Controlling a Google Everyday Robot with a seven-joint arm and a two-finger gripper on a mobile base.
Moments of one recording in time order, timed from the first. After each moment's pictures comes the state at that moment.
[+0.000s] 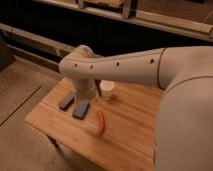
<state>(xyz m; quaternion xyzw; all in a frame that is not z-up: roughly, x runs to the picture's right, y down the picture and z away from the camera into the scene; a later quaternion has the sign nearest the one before) -0.082 0.071 0.681 -0.23 0.23 0.64 0.70</state>
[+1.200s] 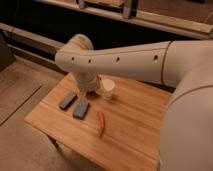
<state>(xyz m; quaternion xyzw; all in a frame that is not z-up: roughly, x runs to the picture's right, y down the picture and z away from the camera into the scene) -0.029 0.018 0.641 -0.13 0.26 0.65 0.70</state>
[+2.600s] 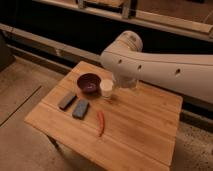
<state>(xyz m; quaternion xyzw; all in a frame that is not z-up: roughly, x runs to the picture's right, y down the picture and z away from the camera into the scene) 0.094 -0.015 0.647 -0.07 0.20 0.74 0.63</state>
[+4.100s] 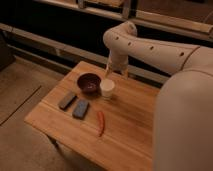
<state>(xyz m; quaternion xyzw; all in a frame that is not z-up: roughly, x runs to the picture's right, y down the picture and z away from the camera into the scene) 0.051 -0.063 0.772 -0.18 0.18 0.72 0.65</state>
